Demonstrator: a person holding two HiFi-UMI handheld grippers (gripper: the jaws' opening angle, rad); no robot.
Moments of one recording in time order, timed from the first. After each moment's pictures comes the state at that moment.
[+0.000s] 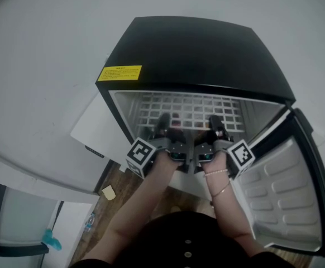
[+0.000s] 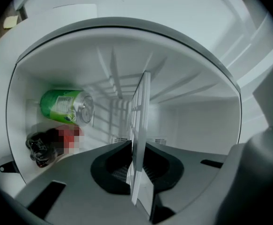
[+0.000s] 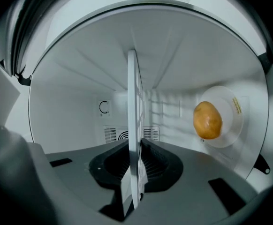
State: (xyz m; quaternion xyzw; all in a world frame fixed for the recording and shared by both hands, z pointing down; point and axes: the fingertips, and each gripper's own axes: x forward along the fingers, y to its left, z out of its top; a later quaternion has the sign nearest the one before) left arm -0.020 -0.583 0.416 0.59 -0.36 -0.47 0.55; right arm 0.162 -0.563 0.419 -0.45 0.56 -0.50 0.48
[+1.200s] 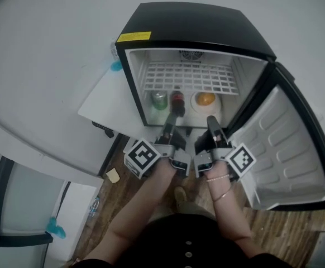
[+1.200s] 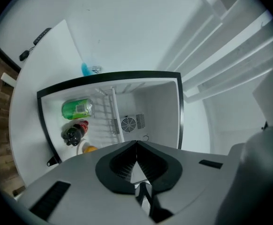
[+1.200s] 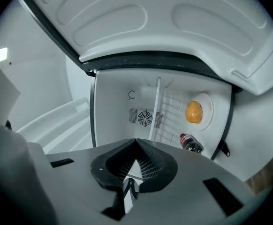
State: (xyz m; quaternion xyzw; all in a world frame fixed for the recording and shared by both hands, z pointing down) left arm -0.017 -0.429 0.392 0.70 -0.33 -0.39 0.50; right arm 0.124 -0.408 0.399 -0.43 0.66 -0.45 0.42
